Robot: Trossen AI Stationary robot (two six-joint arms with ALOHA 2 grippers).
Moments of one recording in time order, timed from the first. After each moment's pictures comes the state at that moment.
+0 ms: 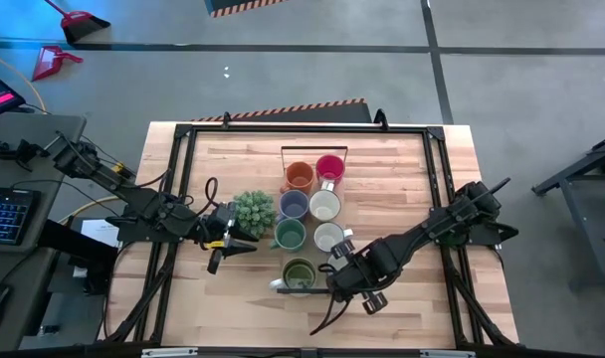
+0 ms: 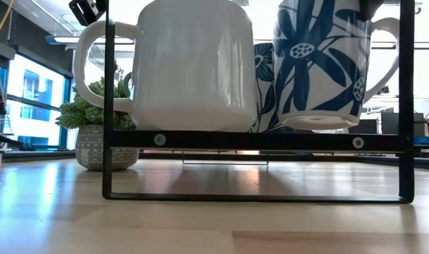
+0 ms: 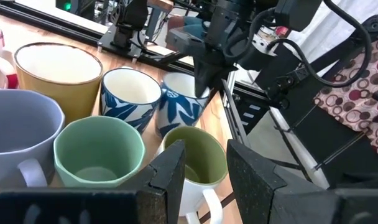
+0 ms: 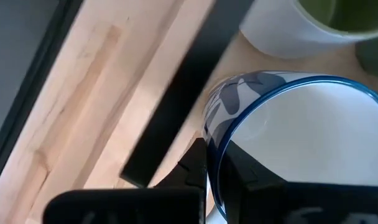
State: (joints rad) left arm -0.51 0.92 0.63 0.02 -0.31 -0.49; right arm 0.52 1.87 1.70 -1.18 0.03 -0.02
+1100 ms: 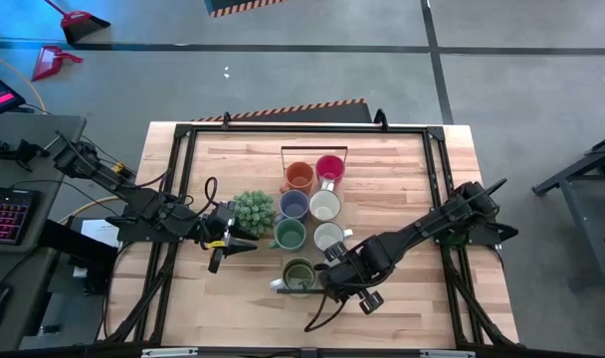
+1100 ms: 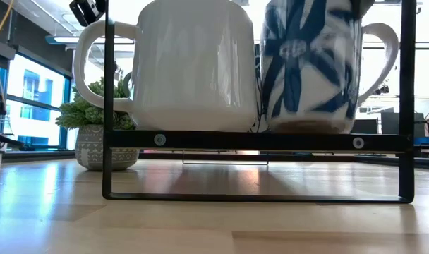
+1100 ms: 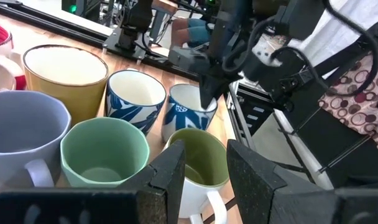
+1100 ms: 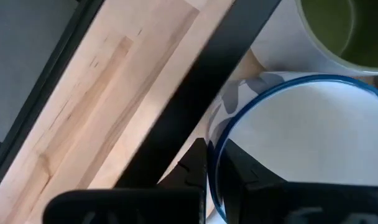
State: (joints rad) left arm -0.51 0.92 0.63 0.02 -0.33 -0.50; right arm 0.49 1.90 1.70 -1.12 -0.05 -0.11
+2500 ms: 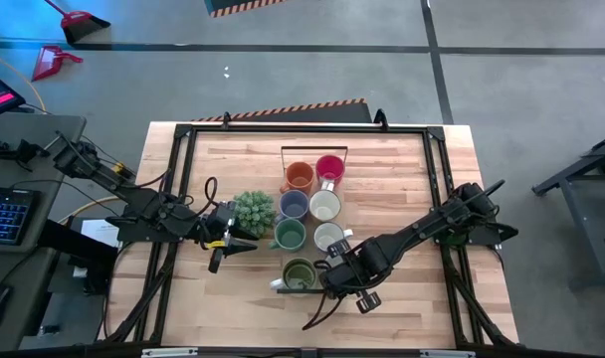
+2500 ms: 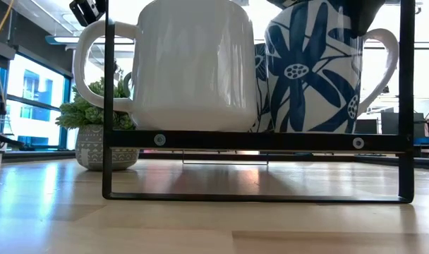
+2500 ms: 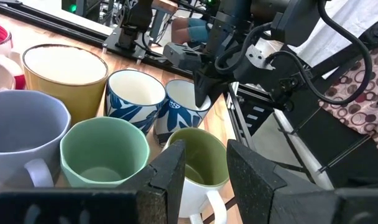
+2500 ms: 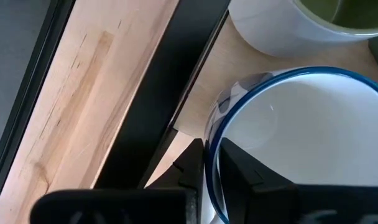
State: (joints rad) left arm -0.51 0.92 0.63 0.02 -0.33 -0.50; right arm 0.49 1.91 1.70 -1.15 -0.01 0.00
